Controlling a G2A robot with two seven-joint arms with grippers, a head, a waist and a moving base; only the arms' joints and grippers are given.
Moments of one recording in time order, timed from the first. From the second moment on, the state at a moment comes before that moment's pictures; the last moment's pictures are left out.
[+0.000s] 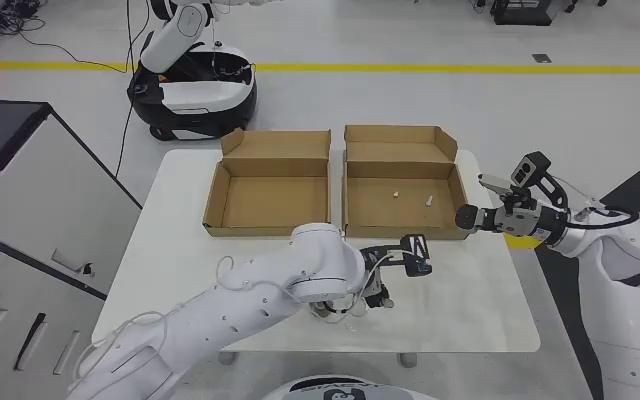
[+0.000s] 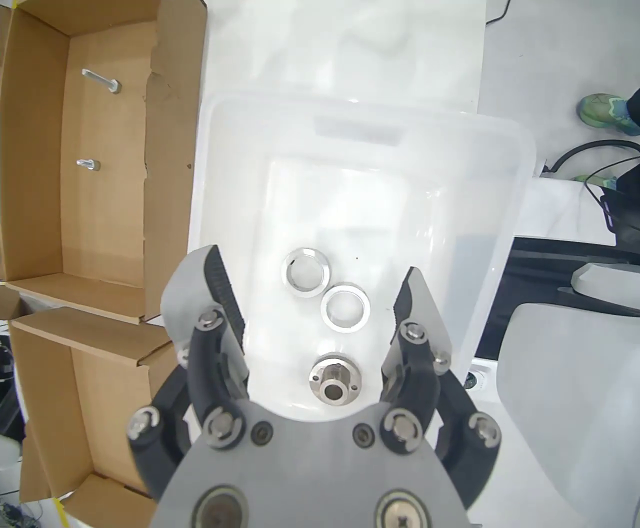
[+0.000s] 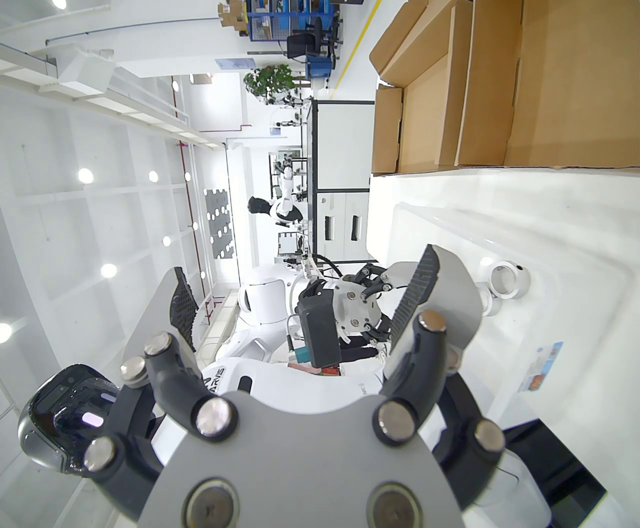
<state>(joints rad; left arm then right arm) 0.92 -1.32 -0.55 -1.86 0.90 -0.36 -1.30 -1.54 -1.00 1.86 -1.74 0.51 0.35 1.28</state>
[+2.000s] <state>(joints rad) 0.86 -1.36 -0.41 -1.60 1.02 -0.54 -1.14 -1.54 -1.00 1.86 -1.74 0.51 0.35 1.28</state>
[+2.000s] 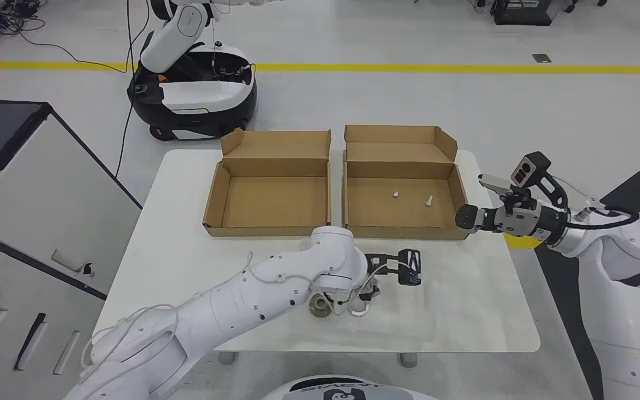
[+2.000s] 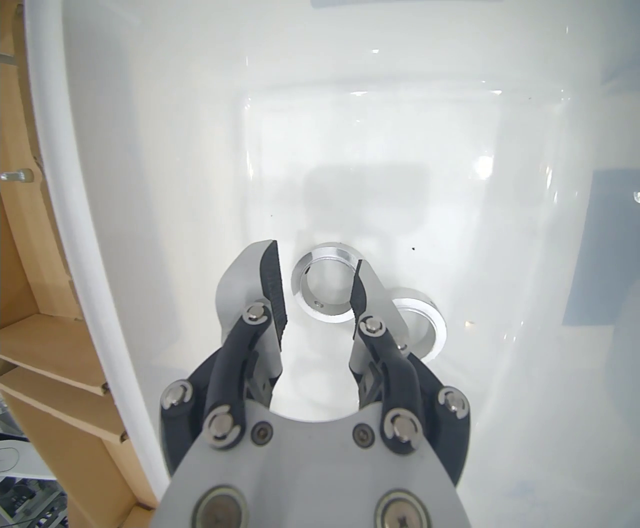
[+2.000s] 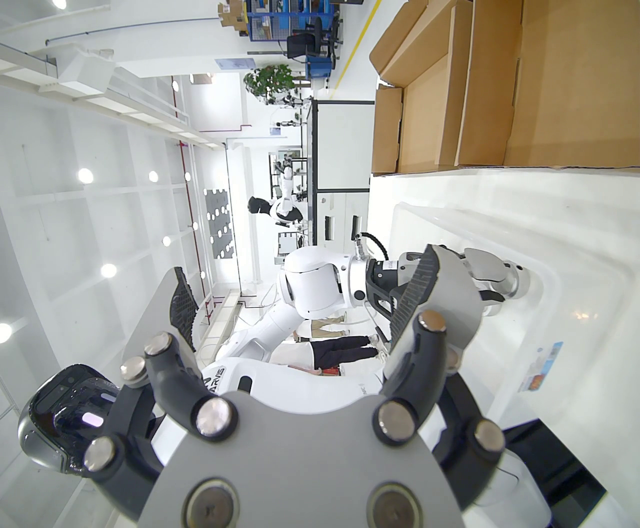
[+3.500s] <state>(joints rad) 0.86 -1.37 -0.41 -1.55 1.01 -0.57 -1.17 -1.54 -1.00 1.86 -1.74 0.51 0.35 1.28</state>
